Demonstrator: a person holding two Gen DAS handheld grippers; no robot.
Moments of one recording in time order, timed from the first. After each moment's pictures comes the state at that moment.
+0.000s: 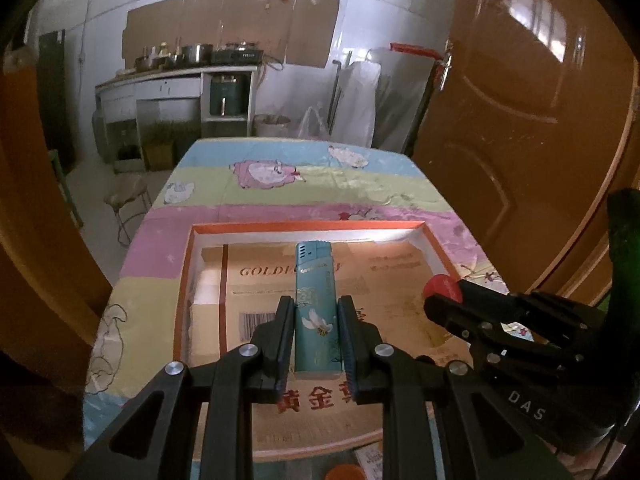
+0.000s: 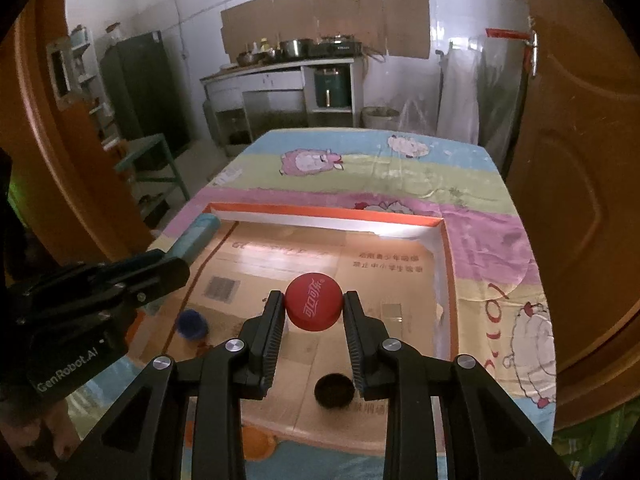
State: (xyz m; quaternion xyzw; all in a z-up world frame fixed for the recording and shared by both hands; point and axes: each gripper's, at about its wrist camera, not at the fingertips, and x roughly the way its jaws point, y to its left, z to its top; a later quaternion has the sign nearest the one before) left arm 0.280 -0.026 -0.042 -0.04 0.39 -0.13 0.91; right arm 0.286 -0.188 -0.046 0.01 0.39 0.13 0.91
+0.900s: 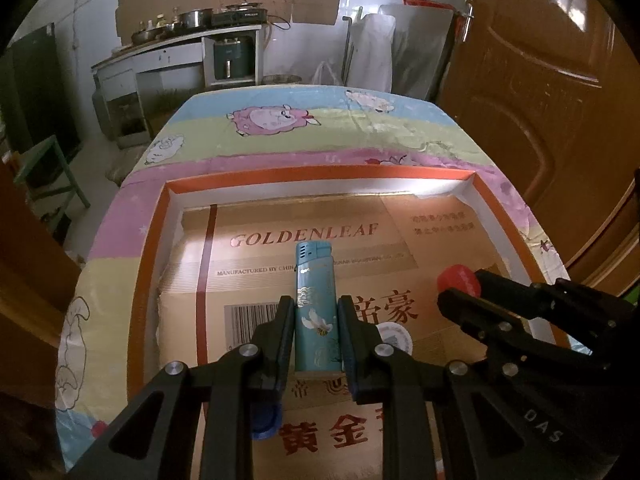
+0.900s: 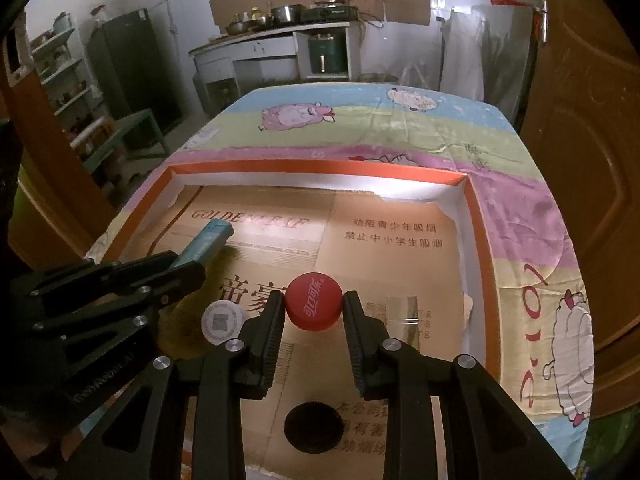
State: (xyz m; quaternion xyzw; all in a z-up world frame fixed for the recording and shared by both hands) left arm 0.330 -0.044 -0.101 0.00 0.45 -0.10 0.89; right arm 0.334 -0.188 -0.106 0.01 0.45 0.12 0.89
